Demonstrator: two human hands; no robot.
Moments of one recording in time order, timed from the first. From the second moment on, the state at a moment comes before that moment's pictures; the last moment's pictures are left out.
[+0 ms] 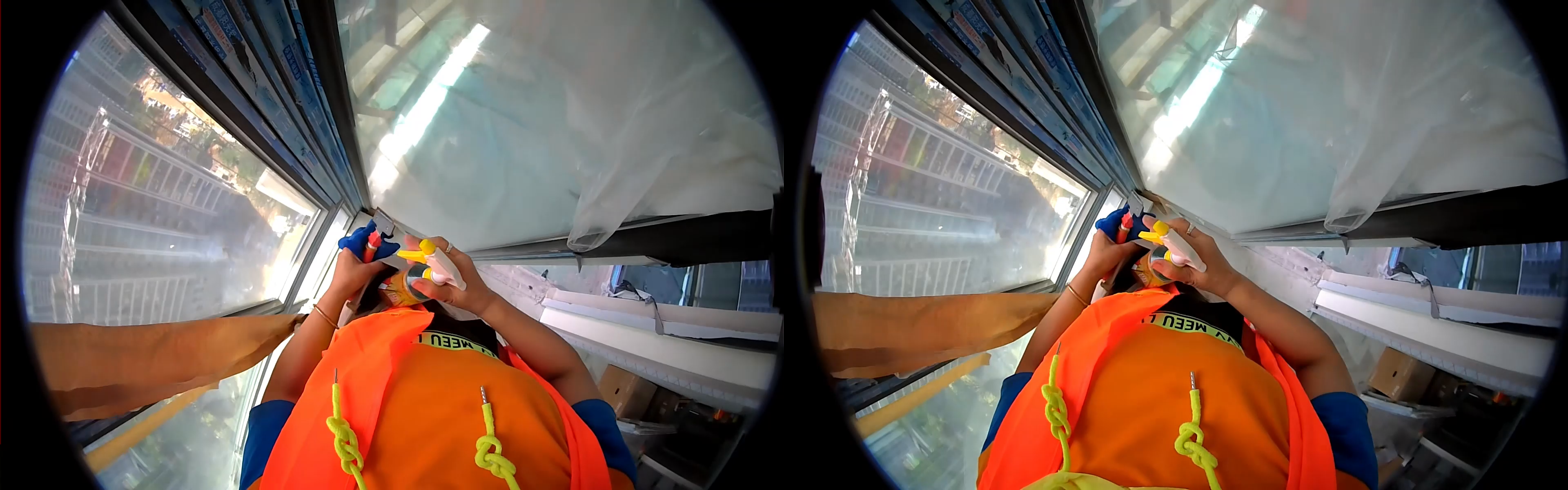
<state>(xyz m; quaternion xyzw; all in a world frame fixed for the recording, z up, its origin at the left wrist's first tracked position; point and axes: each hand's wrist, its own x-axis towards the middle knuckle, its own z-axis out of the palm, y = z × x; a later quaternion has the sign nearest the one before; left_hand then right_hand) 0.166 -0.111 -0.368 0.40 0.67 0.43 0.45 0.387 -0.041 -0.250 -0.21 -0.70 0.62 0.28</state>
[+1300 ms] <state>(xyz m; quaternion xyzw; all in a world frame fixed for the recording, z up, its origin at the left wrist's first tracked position) 0.157 -0.077 -0.243 0.22 0.38 0.63 0.64 0.342 -0.055 -0.107 -0.31 -0.63 0.61 0.37</state>
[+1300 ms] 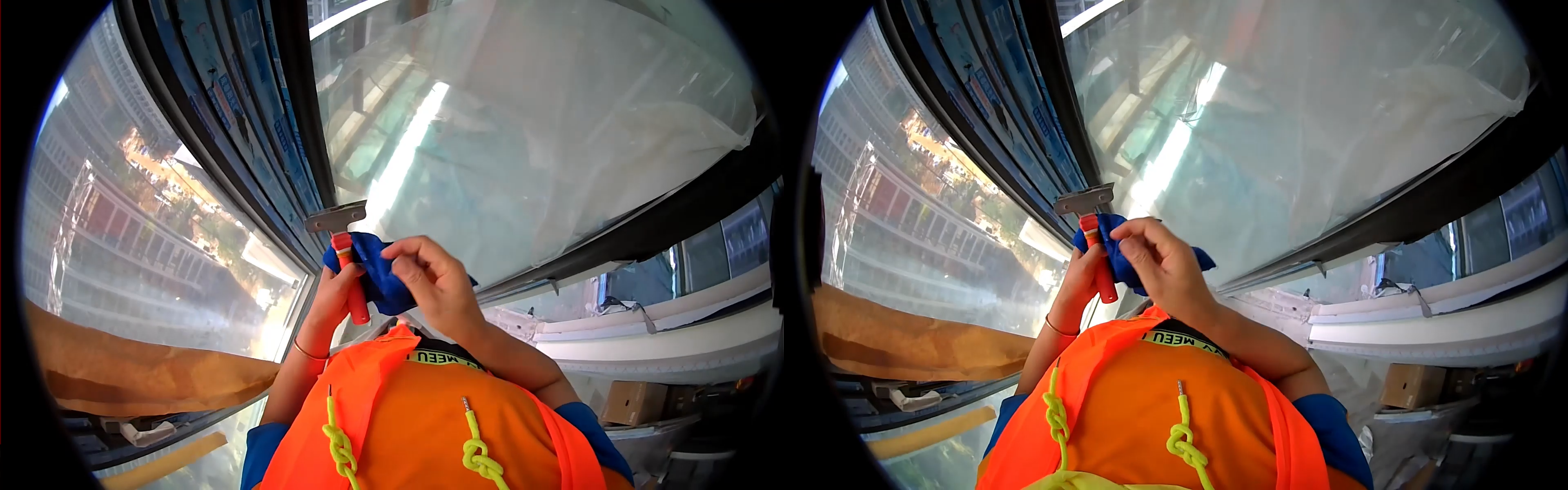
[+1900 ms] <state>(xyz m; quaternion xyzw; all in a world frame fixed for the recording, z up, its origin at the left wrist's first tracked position) 0.170 -0.088 -0.174 0.31 0.27 0.55 0.73 0.387 -0.024 -0.144 -0.40 -0.81 0.39 0.18</state>
